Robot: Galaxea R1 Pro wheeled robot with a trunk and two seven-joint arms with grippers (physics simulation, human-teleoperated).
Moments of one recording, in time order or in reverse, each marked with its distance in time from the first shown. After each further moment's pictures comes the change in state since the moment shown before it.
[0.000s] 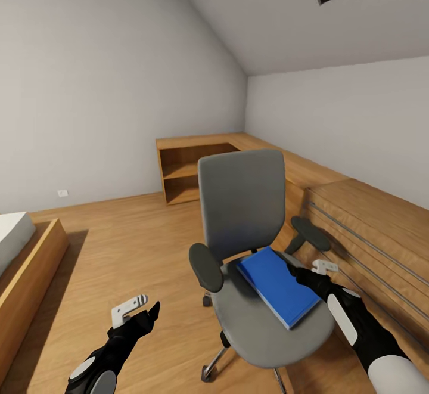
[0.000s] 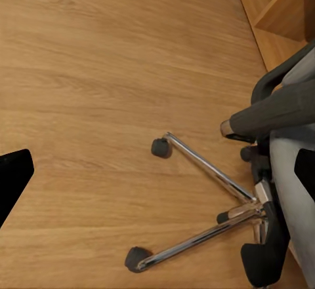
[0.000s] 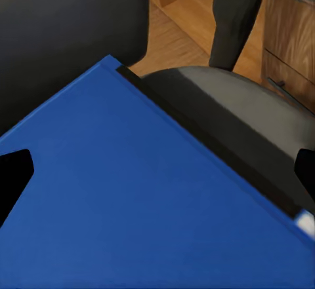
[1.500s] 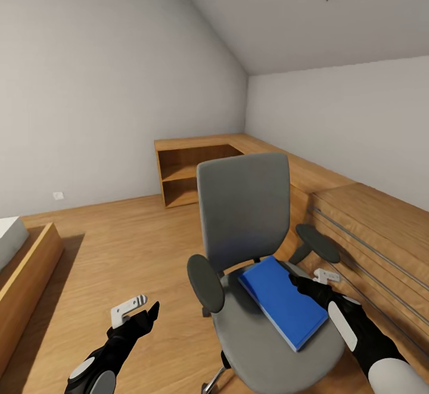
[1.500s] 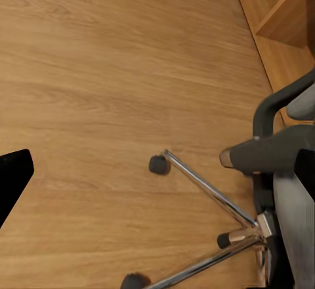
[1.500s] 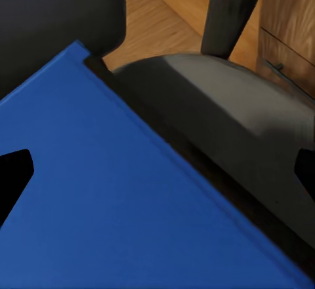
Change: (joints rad) left arm 0.000 0.002 0.002 0.002 -0.003 -0.003 -0.001; right arm 0.000 0.000 -0.003 0.087 0.006 -0.006 -0.003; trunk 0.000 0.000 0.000
